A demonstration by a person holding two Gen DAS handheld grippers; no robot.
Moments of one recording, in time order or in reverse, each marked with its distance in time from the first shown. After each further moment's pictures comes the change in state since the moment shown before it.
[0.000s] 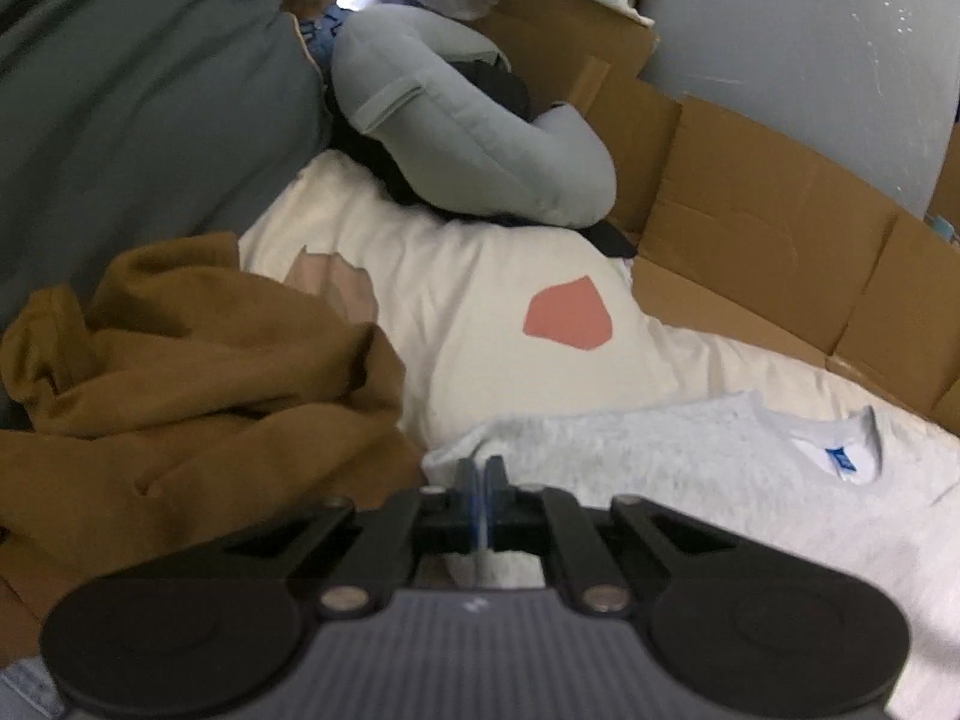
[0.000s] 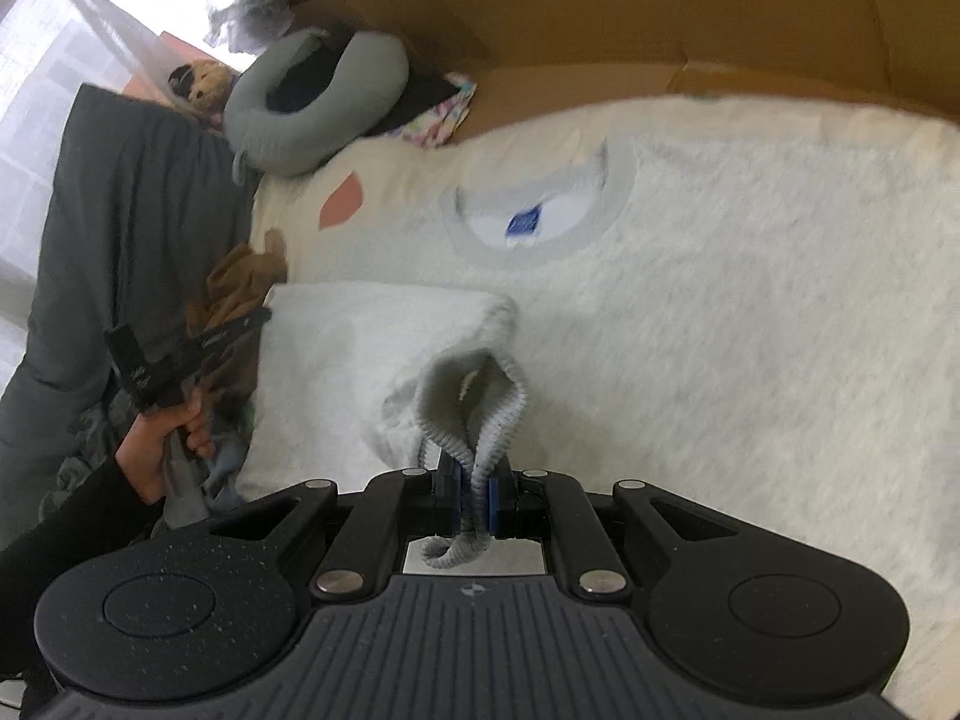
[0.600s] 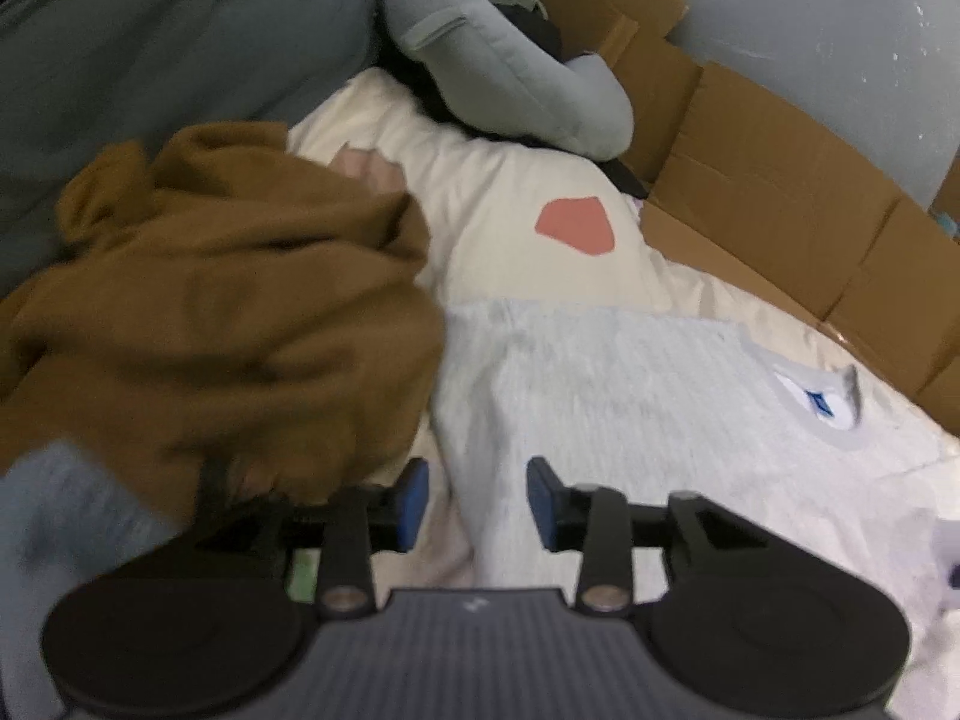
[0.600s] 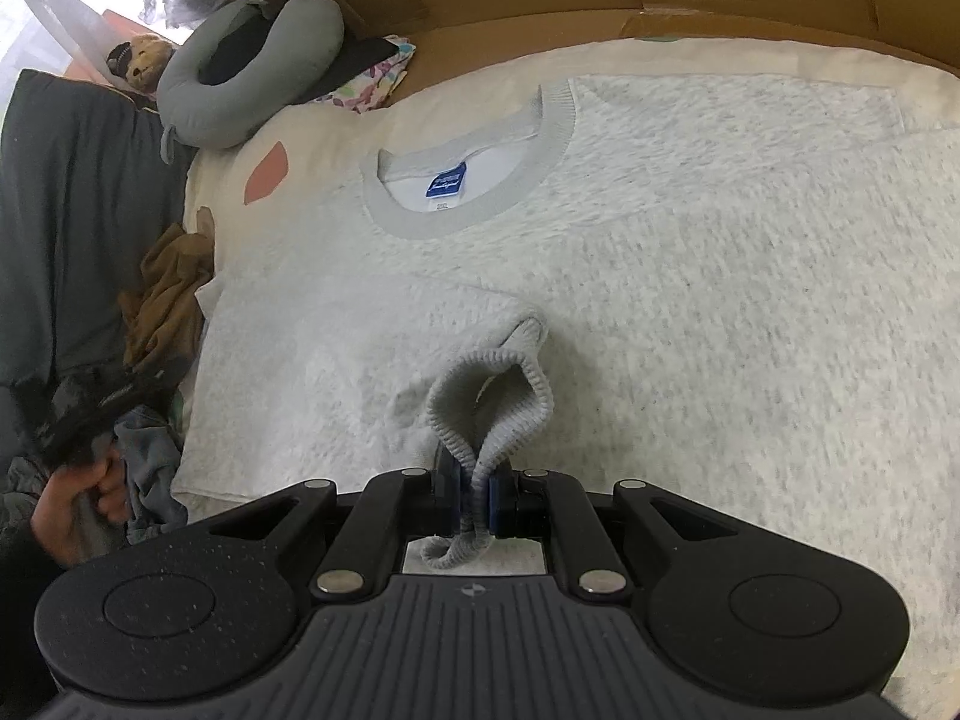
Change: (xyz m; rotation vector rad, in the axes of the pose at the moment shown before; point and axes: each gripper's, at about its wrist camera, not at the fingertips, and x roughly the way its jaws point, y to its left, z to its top) left arm -0.053 0.009 -0.047 -0.118 0.115 0.007; right arm 0.052 -0.032 -0.008 0.017 0.058 -0.063
